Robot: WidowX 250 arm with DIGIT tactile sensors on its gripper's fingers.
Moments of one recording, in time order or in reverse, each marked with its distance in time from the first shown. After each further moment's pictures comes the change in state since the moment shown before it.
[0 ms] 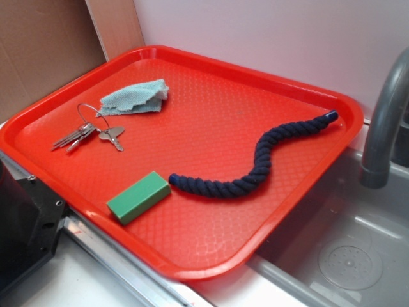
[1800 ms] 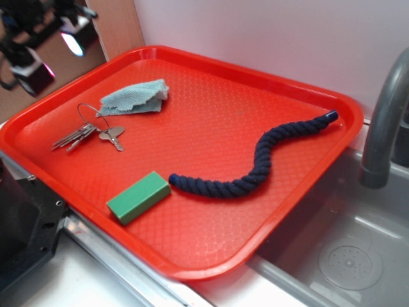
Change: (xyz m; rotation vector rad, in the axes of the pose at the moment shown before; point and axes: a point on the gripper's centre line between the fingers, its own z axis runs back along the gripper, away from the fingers) arm 0.053 0.101 -0.144 -0.045 -0.117 1.774
